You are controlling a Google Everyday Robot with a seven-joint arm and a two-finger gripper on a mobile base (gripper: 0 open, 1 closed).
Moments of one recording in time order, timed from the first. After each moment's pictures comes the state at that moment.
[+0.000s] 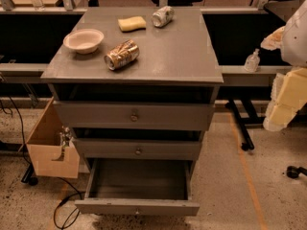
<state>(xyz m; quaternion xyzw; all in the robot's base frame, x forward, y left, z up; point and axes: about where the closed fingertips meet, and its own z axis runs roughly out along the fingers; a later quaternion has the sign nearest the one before) 0.438 -0.216 0.978 -0.60 0.78 -0.04 0.16</state>
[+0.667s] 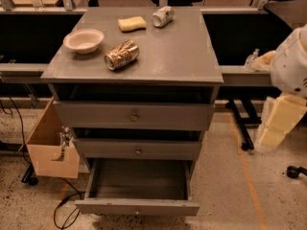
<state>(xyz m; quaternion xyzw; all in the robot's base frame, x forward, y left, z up) 0.424 -0.205 0.942 -0.61 0.78 -0.01 0.17</state>
